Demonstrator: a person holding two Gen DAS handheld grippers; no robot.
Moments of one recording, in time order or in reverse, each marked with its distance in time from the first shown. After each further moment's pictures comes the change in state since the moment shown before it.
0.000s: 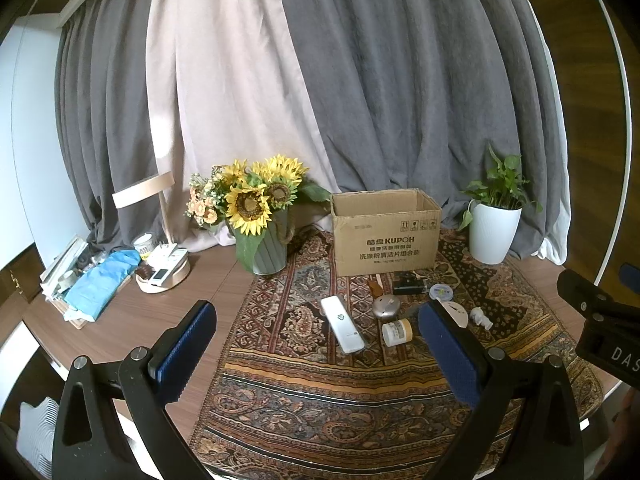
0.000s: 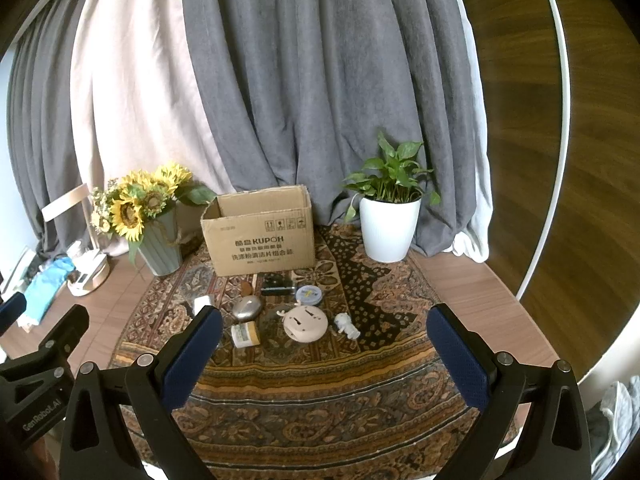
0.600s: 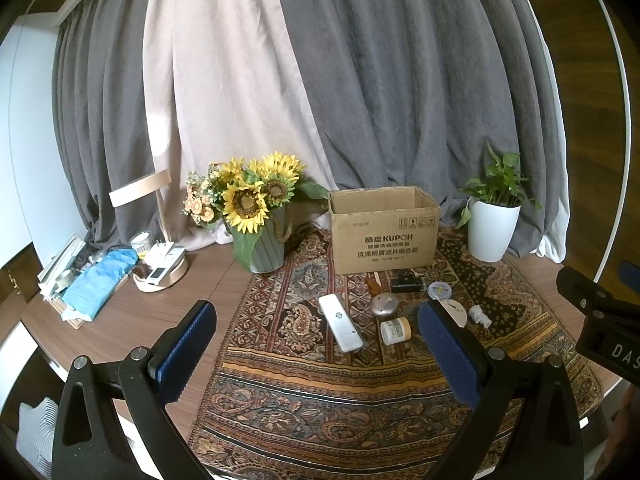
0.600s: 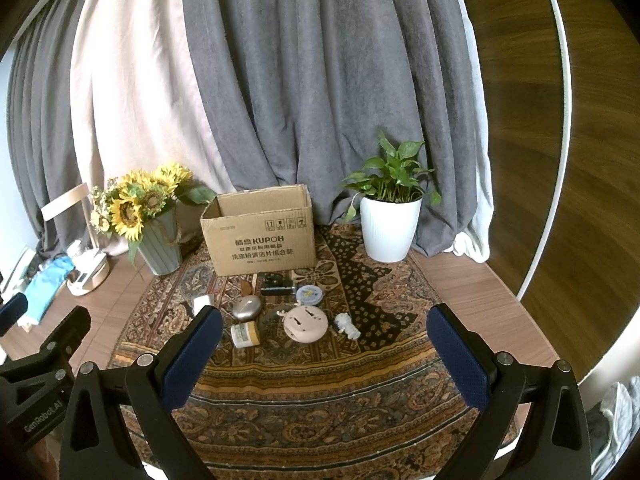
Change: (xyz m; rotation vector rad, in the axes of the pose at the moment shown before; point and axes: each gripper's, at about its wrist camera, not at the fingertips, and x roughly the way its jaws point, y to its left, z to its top) left arm 0.002 -0.001 -0.003 -0.002 0.005 -0.006; right arm 0.001 0.001 -0.001 0.000 0.001 -0.001
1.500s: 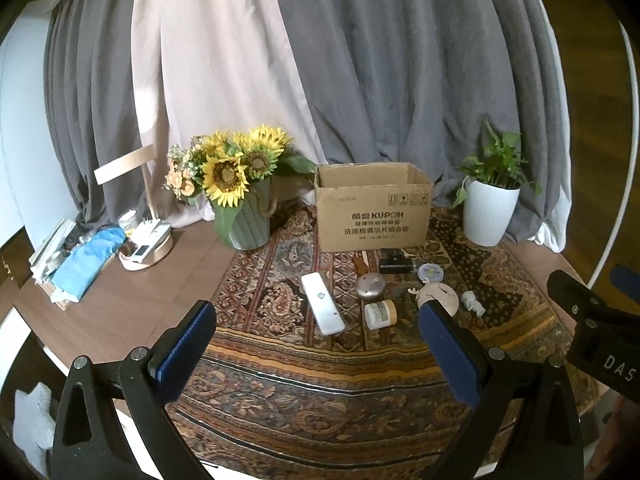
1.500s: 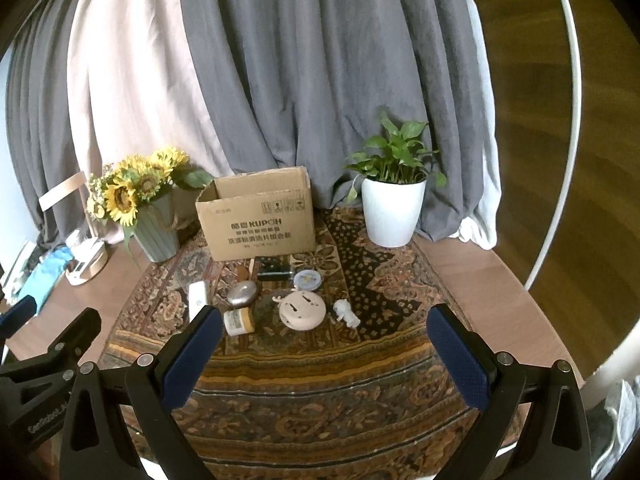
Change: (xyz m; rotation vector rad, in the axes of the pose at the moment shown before) left arm 0.031 -0.032 -0.009 -0.022 0.085 -0.001; right arm 0.027 -0.015 -0.011 -0.011 0.046 0.028
